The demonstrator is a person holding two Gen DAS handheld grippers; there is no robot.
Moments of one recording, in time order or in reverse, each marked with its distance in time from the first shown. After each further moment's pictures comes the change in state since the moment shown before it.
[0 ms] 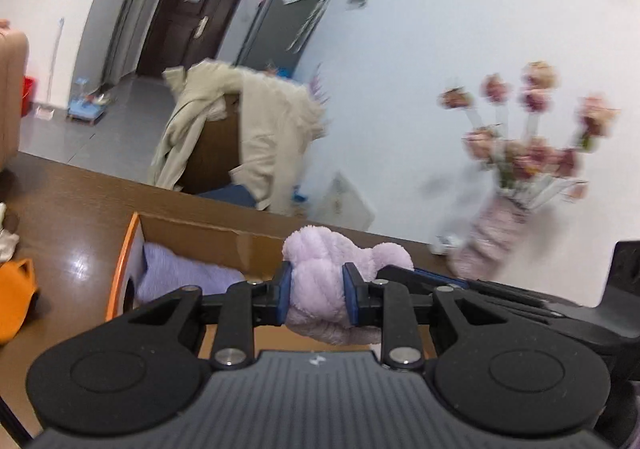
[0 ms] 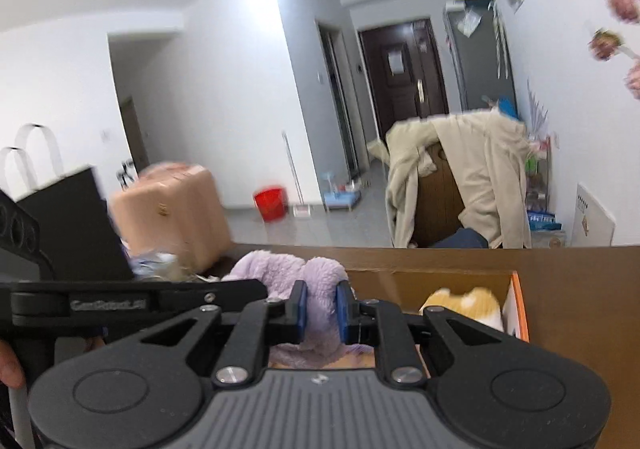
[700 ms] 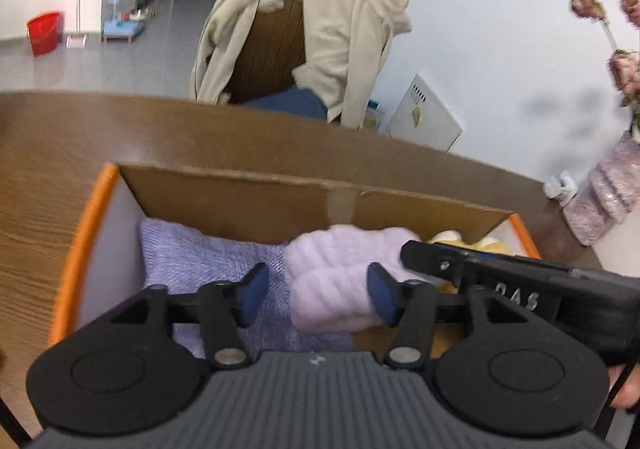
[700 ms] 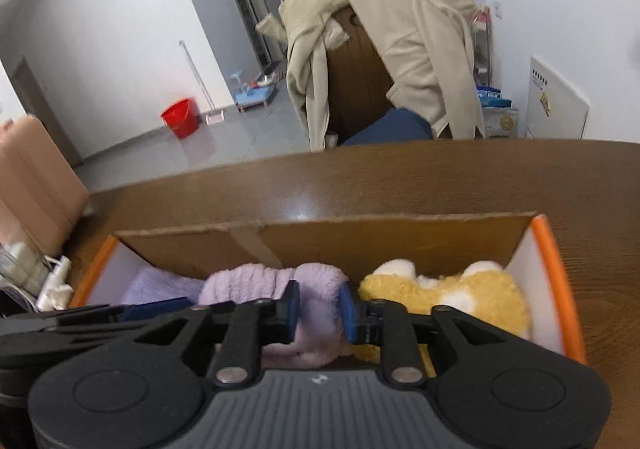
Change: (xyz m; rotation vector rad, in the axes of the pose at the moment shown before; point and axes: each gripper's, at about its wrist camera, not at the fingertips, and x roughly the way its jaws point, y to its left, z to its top) left arm 0.156 0.070 0.007 -0.016 0.283 0.170; right arm 0.190 -0.092 -0.006 0.192 0.300 -0.203
